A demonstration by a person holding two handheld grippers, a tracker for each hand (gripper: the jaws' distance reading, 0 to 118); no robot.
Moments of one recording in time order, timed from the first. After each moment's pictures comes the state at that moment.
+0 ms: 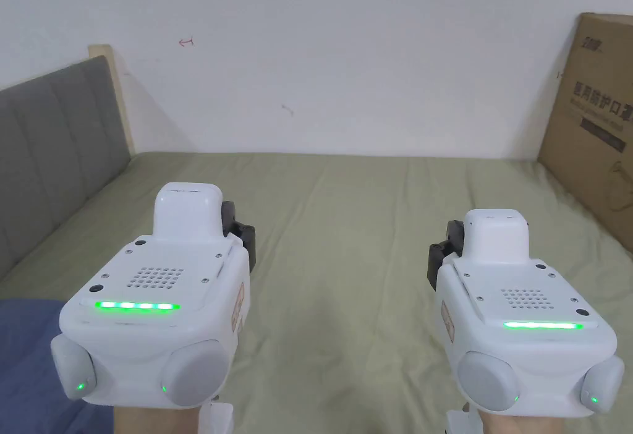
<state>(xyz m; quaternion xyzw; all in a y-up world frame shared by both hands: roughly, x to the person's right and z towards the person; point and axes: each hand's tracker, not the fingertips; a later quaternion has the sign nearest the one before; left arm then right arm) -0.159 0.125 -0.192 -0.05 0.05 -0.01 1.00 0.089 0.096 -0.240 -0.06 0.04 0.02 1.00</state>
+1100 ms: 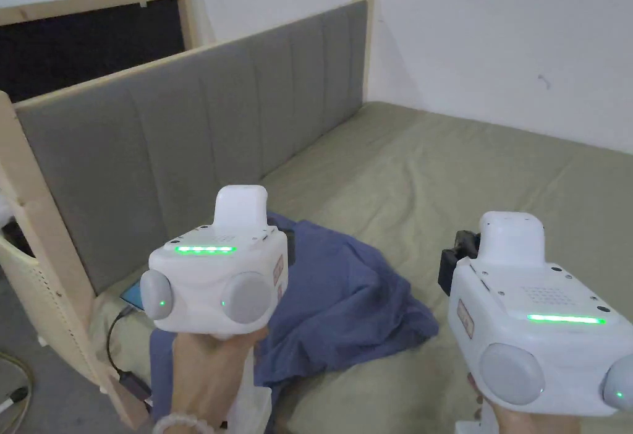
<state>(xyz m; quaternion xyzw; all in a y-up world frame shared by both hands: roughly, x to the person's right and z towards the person) -0.362 0.046 -0.160 -0.21 0.25 0.10 0.94 -0.123 0.054 -0.254 -0.15 0.29 0.04 0.94</state>
